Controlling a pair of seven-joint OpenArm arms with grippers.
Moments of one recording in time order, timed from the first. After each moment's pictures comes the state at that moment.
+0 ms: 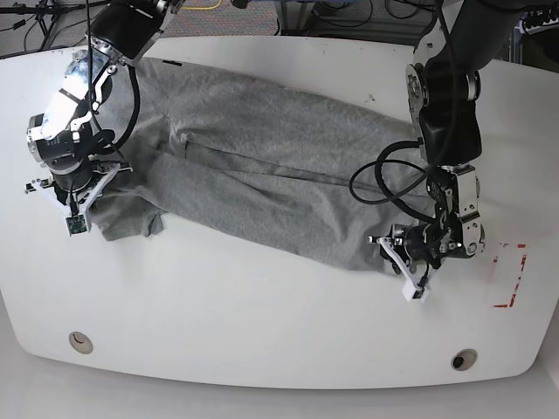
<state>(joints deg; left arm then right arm) -29.9 -5.4 -12.3 59.0 -11.7 -27.0 57.6 3.1 6.3 33.4 109.6 -0.9 40.2 -62.8</state>
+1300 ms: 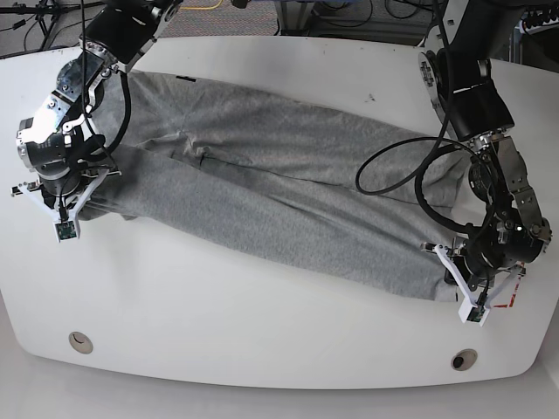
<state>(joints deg) -24.9 -9.3 -16.5 96.0 -12.3 -30.9 78.8 5.1 7.9 33.4 112.9 -0.7 40.2 -71.3</state>
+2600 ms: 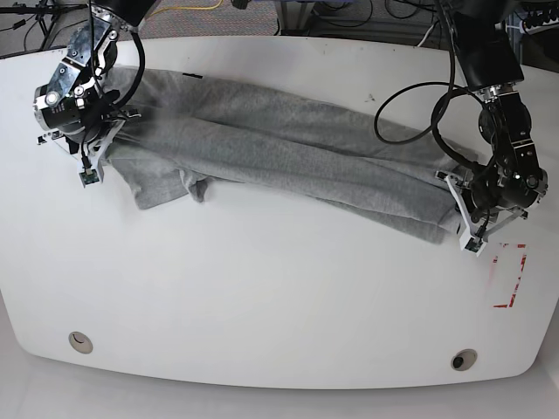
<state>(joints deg) -9.9 -15.8 -16.0 93.7 -12.3 -35.5 75.2 -7.5 6.1 33.4 112.1 7.0 40.1 -78.8</state>
